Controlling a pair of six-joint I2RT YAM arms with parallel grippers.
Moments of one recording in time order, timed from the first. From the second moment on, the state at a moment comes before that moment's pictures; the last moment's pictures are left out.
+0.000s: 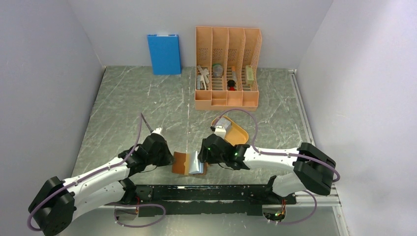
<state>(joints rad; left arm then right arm) -0.74 0.90 0.34 -0.27 -0.02 -0.85 1.09 1.37 0.63 -0.08 0.22 0.94</state>
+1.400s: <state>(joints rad) -0.74 0.98 0.29 -0.15 -0.04 -0.85 1.04 1.42 0.56 0.03 0.08 0.95</state>
